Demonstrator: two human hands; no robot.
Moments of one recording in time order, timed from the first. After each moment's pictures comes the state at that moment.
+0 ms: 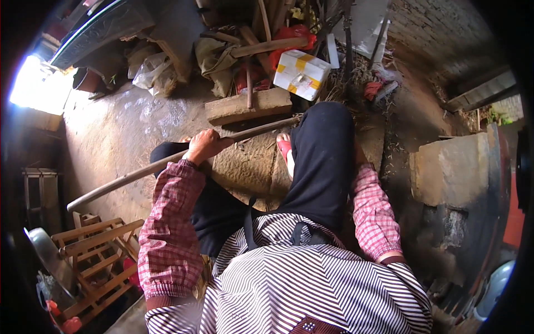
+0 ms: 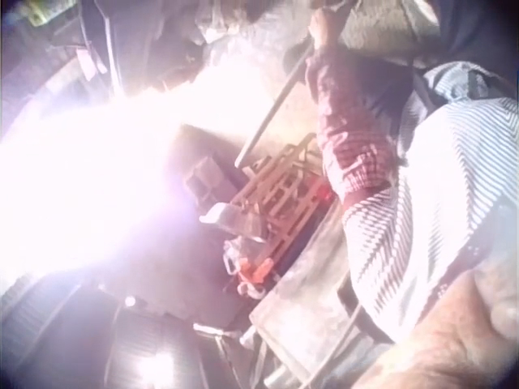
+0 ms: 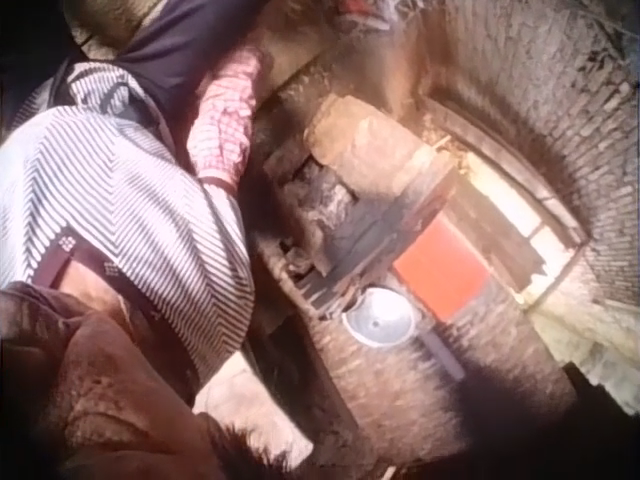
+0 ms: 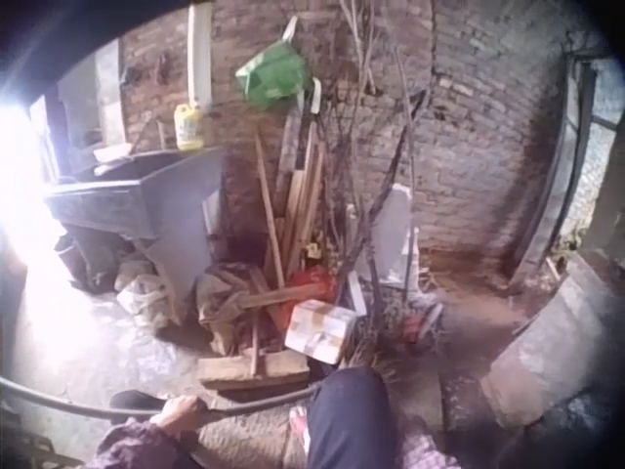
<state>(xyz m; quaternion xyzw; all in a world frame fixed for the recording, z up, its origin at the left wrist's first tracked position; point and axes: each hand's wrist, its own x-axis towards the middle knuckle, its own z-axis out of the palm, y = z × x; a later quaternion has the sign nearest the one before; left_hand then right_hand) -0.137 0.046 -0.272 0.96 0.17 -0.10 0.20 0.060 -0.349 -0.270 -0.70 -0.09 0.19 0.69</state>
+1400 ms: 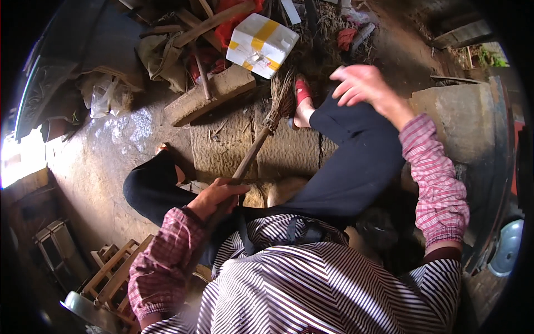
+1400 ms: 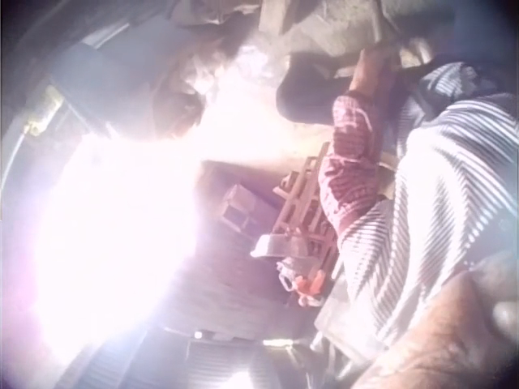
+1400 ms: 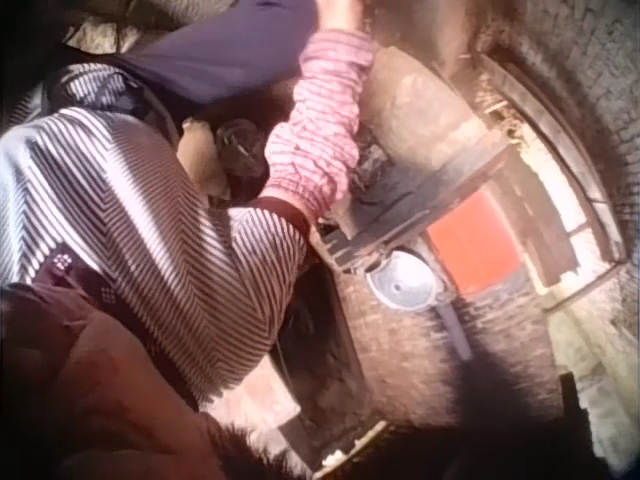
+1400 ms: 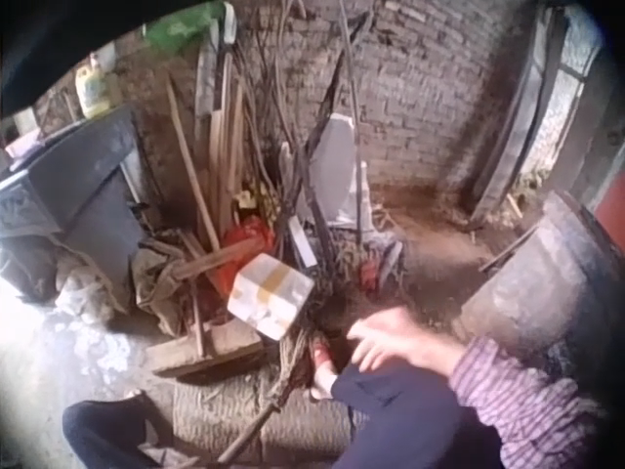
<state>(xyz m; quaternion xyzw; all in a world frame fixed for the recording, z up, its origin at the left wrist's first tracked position) -0.127 -0.075 -0.226 0.54 0.30 -0.41 0.67 0.159 -0.373 -0.162 -0.79 -0.05 0.39 0.47</state>
